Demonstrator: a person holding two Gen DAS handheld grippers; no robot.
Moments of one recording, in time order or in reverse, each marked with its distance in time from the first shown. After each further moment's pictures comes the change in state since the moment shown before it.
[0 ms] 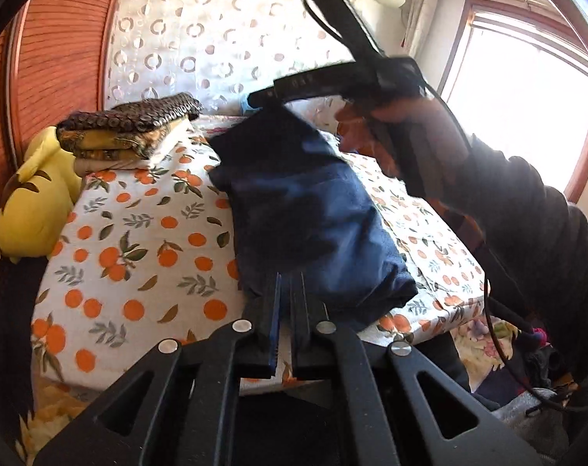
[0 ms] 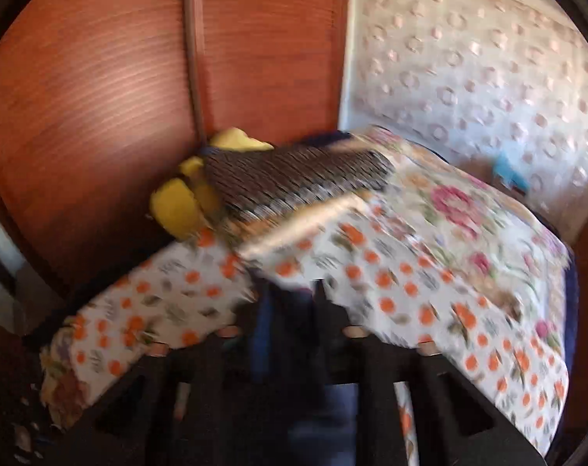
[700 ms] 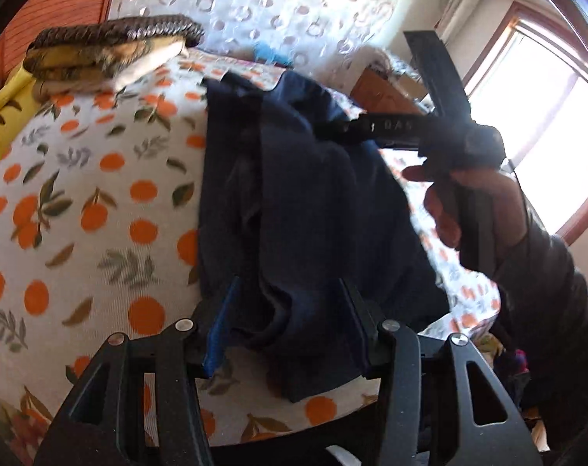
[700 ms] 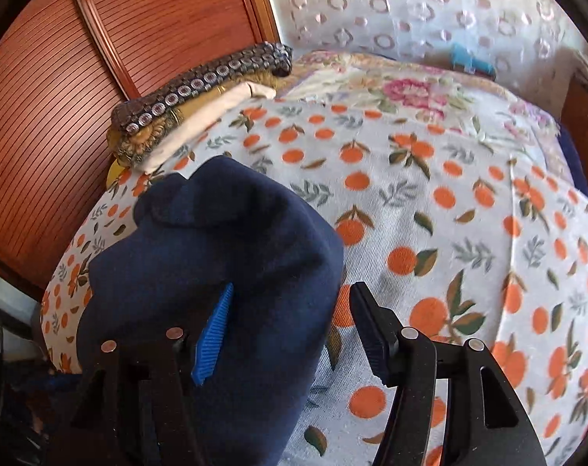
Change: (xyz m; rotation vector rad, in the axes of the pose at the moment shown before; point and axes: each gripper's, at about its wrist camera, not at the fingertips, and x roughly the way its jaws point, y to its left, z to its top) left arm 0.096 0.005 -0.004 -0.163 0.173 -0.017; right arm 0.040 -0.088 -0.077 0.312 0.191 0.063
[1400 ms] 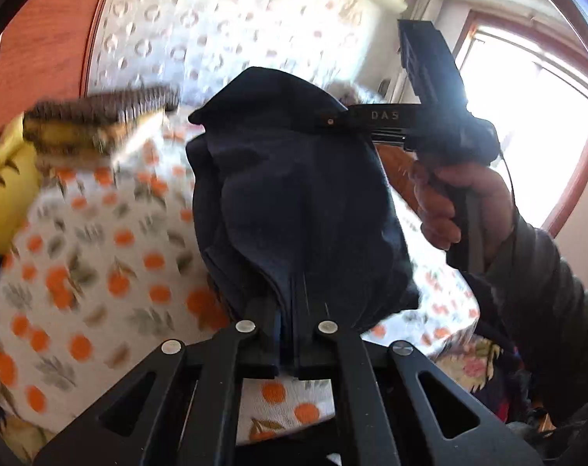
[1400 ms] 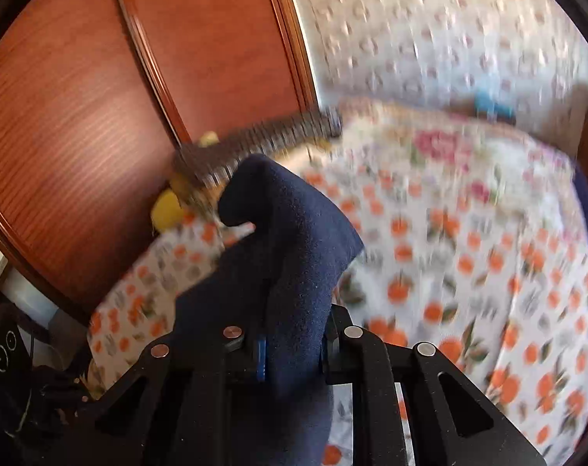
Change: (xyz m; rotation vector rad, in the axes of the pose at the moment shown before) left arm -0.068 -0.012 0.022 0.117 -0.187 -0.073; right arm -0.081 0.046 0.038 -0.099 -0.231 0.082
